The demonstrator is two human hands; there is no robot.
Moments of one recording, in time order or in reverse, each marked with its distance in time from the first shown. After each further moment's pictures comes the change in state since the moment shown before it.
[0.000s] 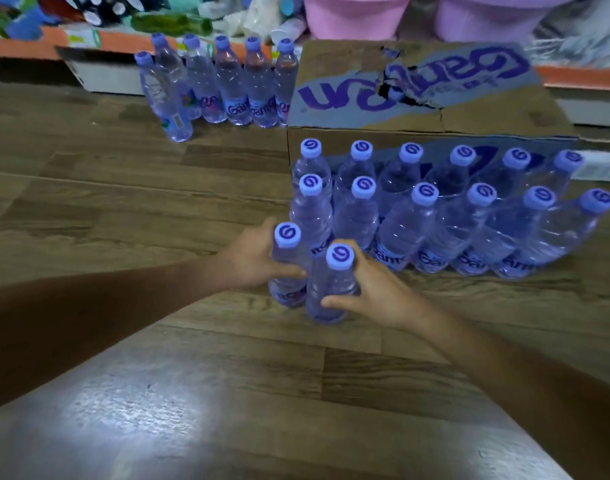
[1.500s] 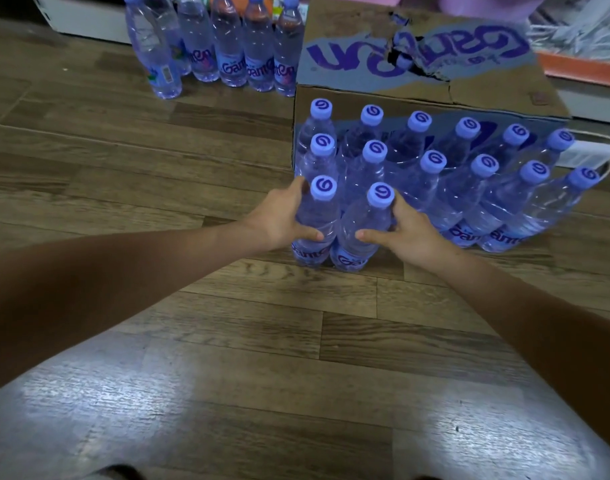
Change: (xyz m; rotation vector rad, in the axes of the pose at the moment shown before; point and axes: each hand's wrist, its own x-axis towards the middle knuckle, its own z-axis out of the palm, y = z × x) left_hand 0.004 0.005 0.018 -0.067 0.016 0.069; right_hand -0.004 -0.001 -0.020 0.085 0.240 0.286
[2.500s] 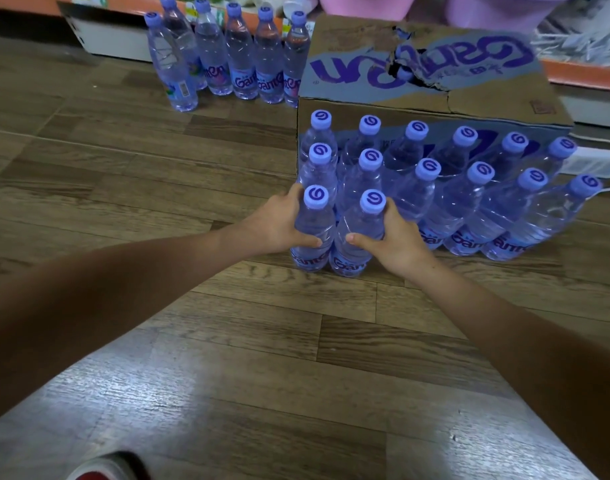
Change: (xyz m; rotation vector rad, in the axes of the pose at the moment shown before) left_hand -0.004 0.007 0.001 0.131 -0.007 -0.030; right_hand -0.007 -0.003 0.008 -0.037 0.064 0.026
